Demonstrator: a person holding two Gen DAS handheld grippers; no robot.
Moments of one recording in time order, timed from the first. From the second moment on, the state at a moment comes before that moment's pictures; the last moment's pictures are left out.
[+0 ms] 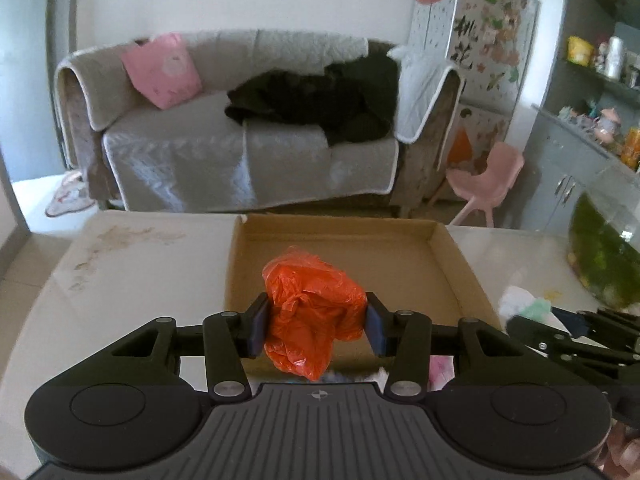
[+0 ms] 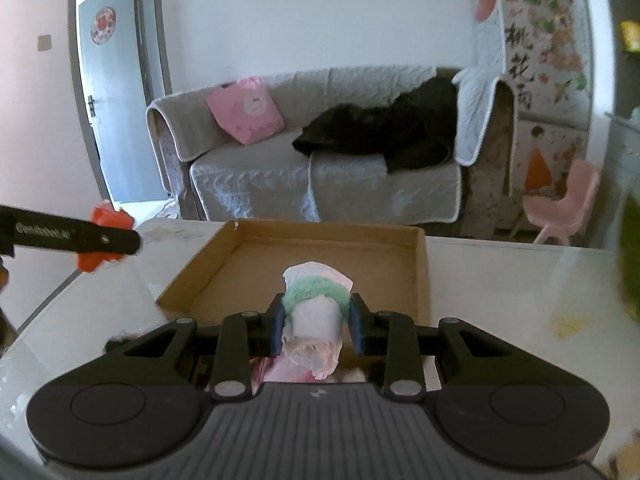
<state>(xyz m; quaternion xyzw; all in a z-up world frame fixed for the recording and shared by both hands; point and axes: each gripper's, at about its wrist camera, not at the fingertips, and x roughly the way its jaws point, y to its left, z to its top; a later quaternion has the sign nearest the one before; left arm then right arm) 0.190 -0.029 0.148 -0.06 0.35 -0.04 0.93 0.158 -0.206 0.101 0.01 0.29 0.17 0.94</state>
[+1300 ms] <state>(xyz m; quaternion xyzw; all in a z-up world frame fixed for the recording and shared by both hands) 0.134 -0.004 0.116 0.03 0.37 -0.15 0.92 0.081 -0.212 0.096 0.01 0.30 0.16 0.94</state>
